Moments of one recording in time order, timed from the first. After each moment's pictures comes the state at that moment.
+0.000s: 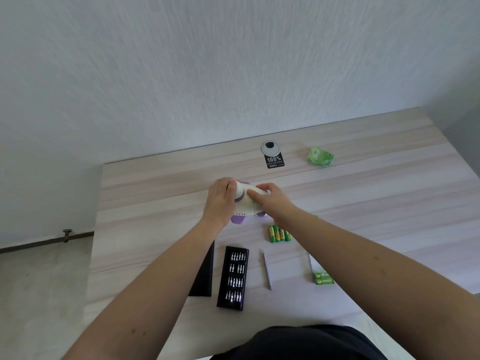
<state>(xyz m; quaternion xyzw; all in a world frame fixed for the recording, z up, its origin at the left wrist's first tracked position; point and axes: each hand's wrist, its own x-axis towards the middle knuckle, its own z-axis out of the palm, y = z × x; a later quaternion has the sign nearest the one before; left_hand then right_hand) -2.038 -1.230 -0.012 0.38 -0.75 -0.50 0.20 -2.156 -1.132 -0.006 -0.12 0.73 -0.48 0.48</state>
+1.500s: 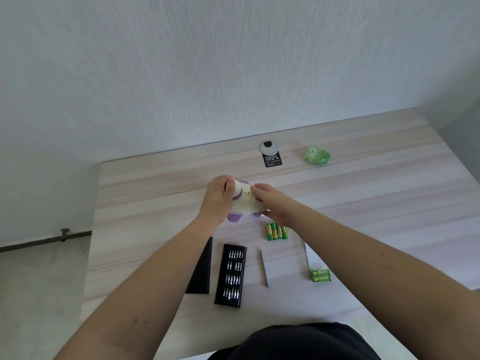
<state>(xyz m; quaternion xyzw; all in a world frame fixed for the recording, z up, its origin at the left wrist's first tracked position) -2.034 -1.224 0.011 0.37 -0.79 -0.44 0.21 -2.160 -1.127 0.013 -0.11 0.68 -0.44 0.57</state>
